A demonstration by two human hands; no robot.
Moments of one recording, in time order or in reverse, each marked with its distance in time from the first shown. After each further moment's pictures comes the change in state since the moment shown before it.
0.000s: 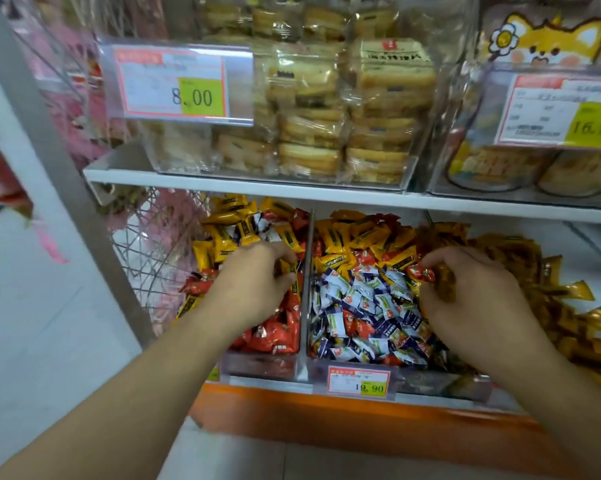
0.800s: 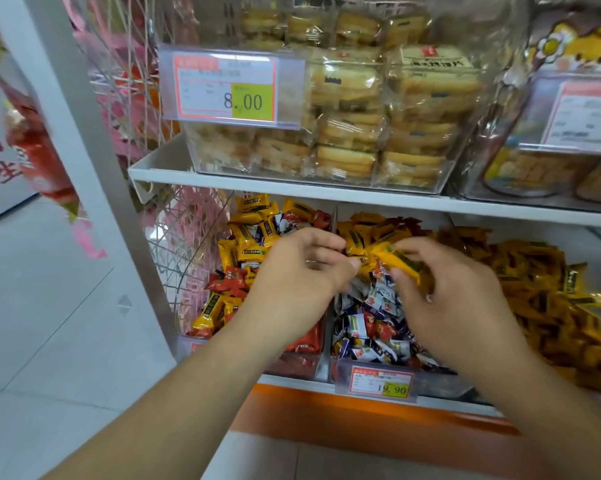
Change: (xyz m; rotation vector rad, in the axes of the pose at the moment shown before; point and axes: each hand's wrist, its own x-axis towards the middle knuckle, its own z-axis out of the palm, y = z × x) left_hand -0.035 0.045 -0.016 -0.948 0.024 -0.130; right_hand -0.002 -0.055 0.012 0.103 0.039 -0.192
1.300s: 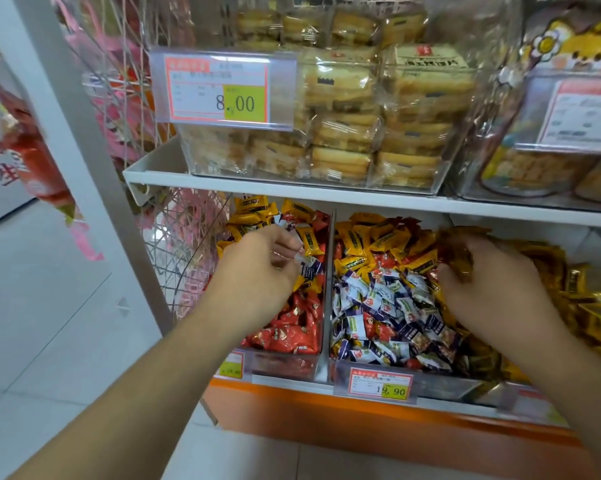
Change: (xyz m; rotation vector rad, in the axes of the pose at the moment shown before) left_hand 0.018 -0.018 -0.044 0.523 0.100 0.114; right_hand 0.019 0.051 -0.012 -0.238 -0.032 0.281
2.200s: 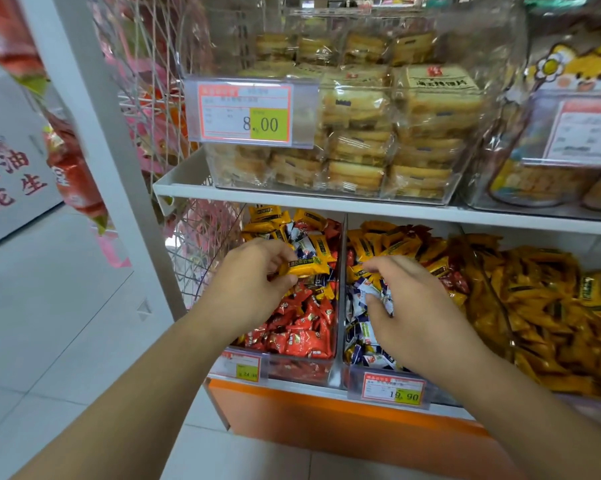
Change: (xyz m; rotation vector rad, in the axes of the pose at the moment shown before) left_hand 0.004 -0.024 -0.020 0.303 -0.017 0.104; right_hand -0.029 -0.068 0.026 0.194 -0.184 -0.334
